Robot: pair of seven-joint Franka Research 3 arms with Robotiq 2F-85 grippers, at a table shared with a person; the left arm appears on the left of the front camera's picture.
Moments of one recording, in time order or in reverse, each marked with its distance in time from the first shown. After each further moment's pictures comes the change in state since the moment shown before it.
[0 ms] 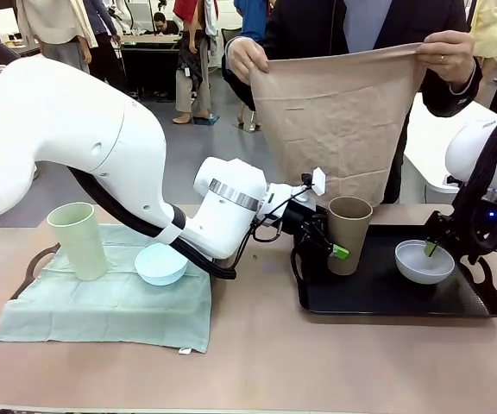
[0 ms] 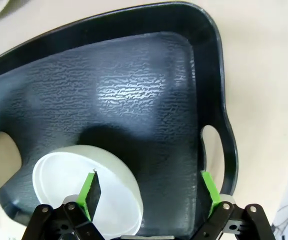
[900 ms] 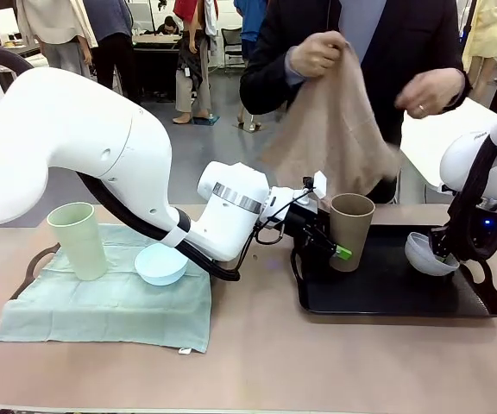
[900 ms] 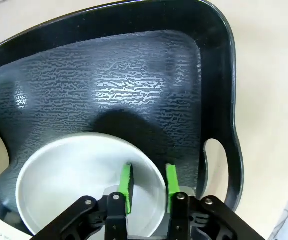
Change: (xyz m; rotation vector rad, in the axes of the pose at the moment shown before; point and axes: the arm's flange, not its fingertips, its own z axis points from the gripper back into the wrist) left arm -0.007 0.007 -0.008 0.004 -0.010 0.001; right arm 0.003 0.000 -0.015 -0.006 0.012 0.045
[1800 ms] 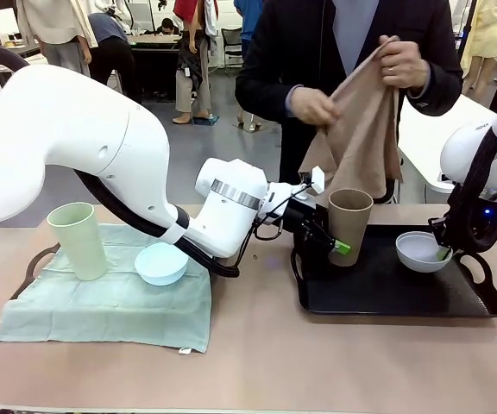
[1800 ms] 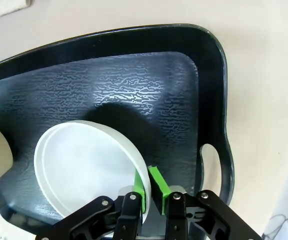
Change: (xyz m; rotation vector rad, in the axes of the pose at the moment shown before) left arm 0.006 0.005 0.008 0.019 -0.005 0.006; right arm 0.007 0.006 0.019 -0.012 -0.034 0.013
